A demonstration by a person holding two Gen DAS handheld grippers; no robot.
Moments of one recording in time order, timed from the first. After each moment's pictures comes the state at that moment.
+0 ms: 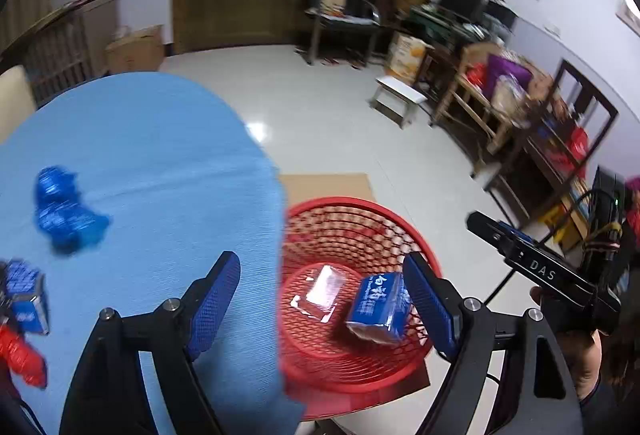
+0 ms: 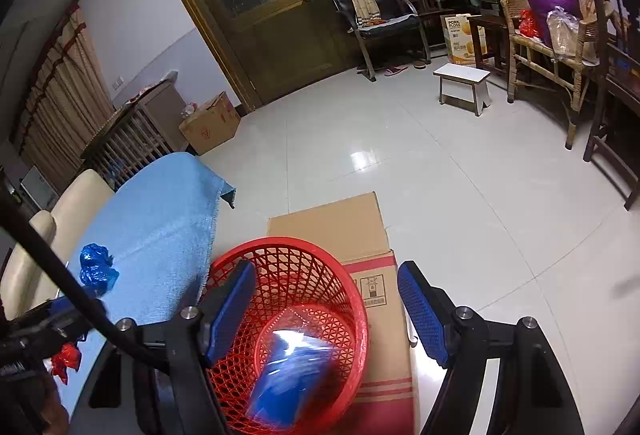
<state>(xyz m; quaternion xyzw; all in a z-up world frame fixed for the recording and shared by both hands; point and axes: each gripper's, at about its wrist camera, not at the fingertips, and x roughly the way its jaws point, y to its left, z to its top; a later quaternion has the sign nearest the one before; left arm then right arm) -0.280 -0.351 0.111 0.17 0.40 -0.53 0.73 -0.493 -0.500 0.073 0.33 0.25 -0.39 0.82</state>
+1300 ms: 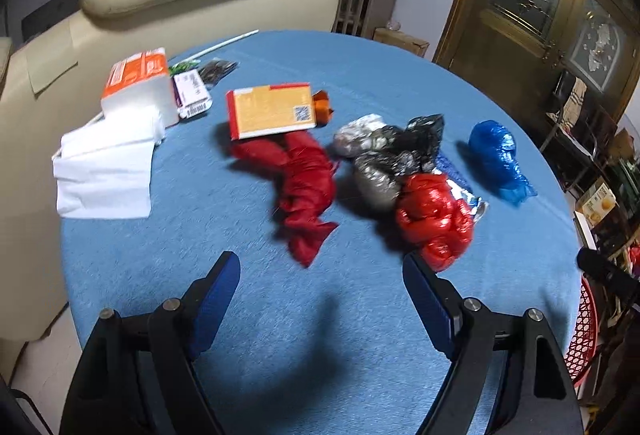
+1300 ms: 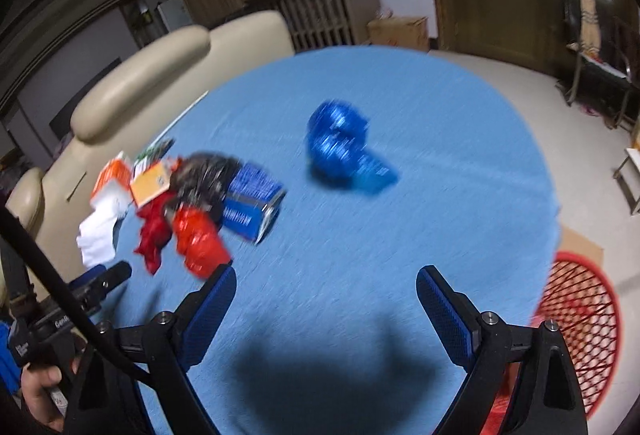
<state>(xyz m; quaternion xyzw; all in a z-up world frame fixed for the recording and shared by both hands) -0.120 -0.022 0.064 -0.01 0.44 -0.17 0.88 -0.219 -0.291 0.089 0.17 0.40 -0.08 0.90</state>
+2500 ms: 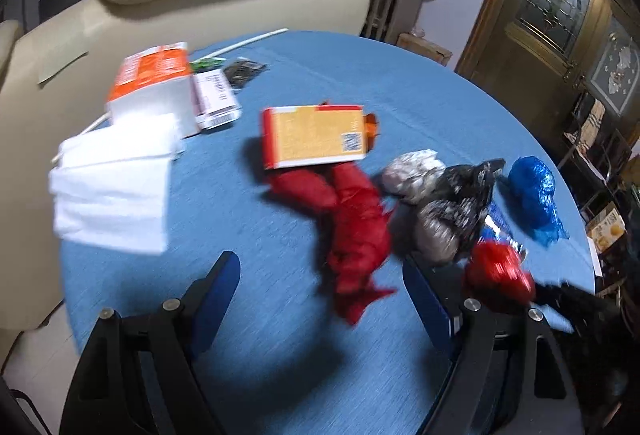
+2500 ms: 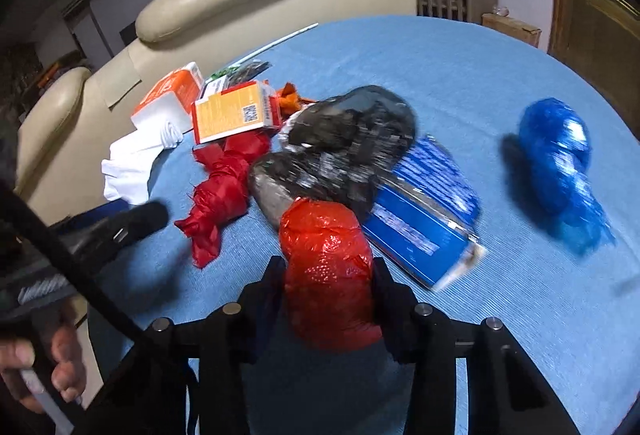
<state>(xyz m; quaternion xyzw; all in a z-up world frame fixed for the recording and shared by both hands) -0.063 -0.013 0.060 -0.03 0.44 -0.14 0.88 -0.109 -0.195 0.051 0.08 0.45 0.07 0.89</state>
